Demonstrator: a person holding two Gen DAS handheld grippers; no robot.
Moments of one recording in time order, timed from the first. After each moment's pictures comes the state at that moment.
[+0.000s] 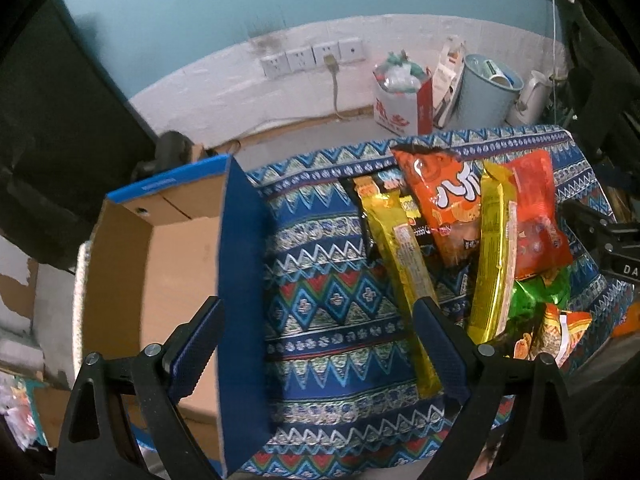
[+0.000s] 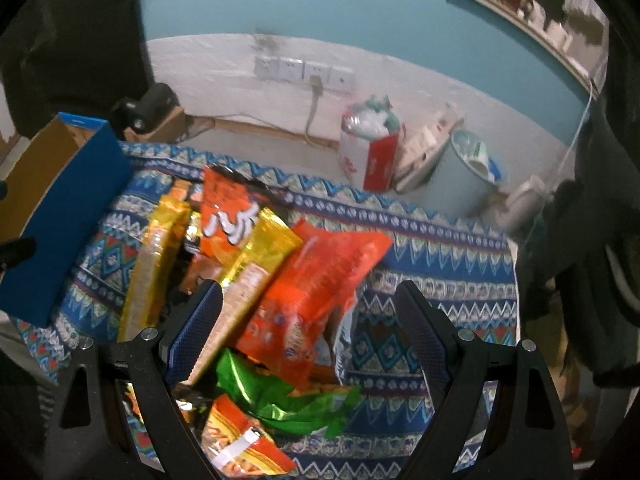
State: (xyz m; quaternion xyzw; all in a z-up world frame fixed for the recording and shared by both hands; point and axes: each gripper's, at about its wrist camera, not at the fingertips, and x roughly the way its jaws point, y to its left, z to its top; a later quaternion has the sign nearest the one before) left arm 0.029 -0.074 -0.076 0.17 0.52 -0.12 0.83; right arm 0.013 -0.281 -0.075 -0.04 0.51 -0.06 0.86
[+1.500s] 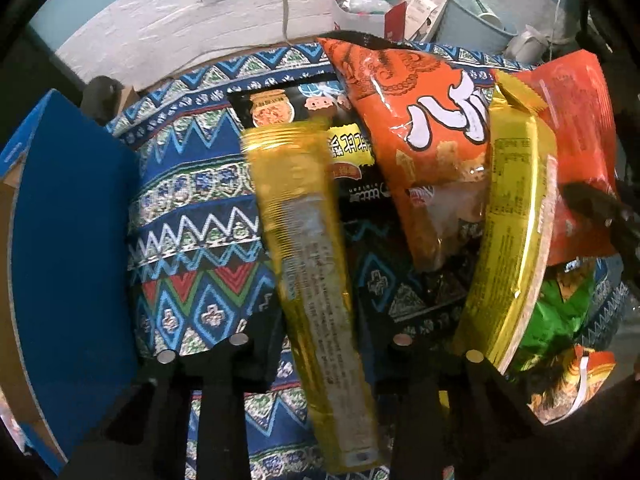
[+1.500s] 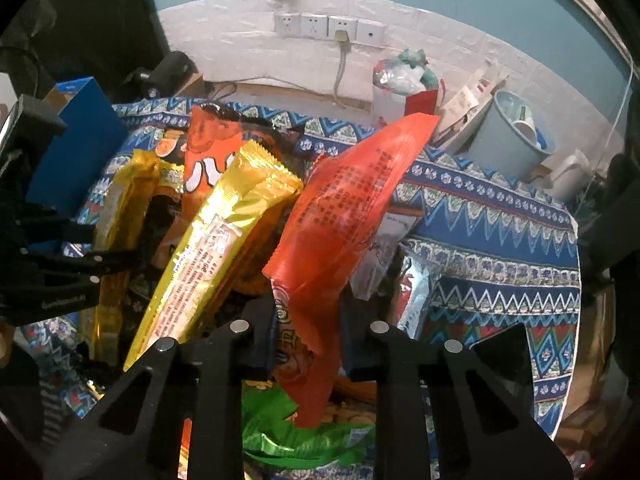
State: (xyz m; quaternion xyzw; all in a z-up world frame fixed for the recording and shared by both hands) left arm 0.059 -0.138 -0.184 0.15 0.62 -0.16 0.76; right arm 0.031 -0.299 -0.143 -0.02 0.54 0.00 0.84
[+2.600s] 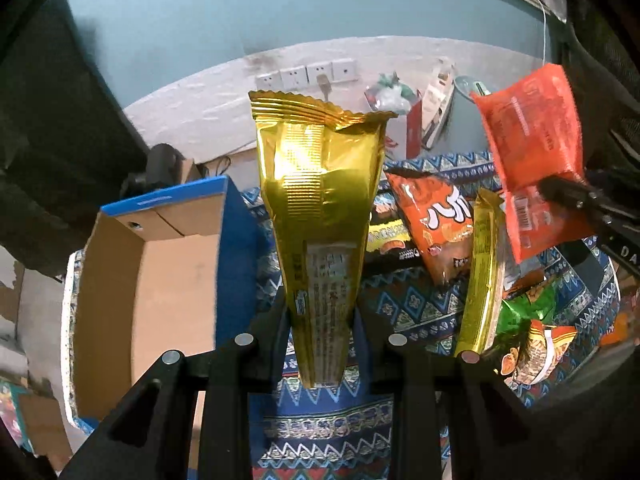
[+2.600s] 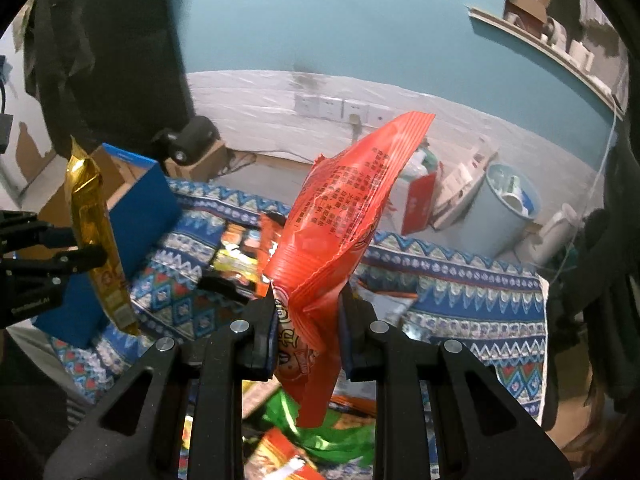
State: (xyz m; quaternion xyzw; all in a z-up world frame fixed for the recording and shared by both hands) left arm 0.025 -0.065 -0.057 0.14 0.48 -0.14 0.85; right arm 0.021 -0.245 -0.043 -0.03 0.44 0.02 0.90
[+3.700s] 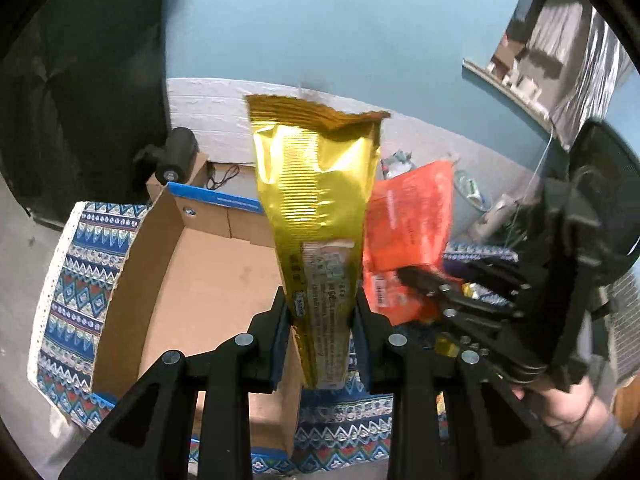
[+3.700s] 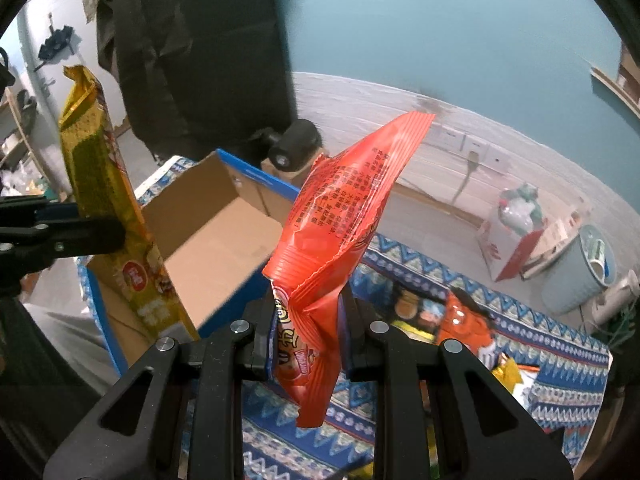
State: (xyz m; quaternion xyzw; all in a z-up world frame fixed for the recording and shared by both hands) left arm 0.027 0.086 0.014 -0.06 0.46 -0.16 0.87; right arm 0.084 -0.079 -0.027 -0.04 0.44 0.16 0.88
